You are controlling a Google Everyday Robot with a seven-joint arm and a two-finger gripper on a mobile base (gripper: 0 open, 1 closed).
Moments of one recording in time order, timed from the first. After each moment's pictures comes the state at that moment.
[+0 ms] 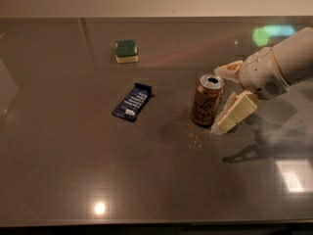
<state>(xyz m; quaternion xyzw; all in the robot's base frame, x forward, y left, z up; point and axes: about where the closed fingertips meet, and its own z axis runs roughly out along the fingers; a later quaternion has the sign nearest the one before) 0.497 -0.142 0.892 -0.60 0.72 0.19 0.31</state>
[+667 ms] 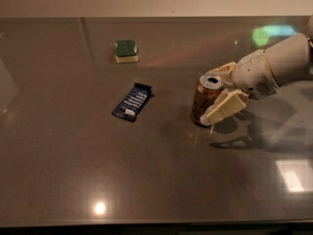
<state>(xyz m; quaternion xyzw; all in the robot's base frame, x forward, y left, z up) 0.513 -0.130 0.885 -0.58 0.71 0.21 0.34</state>
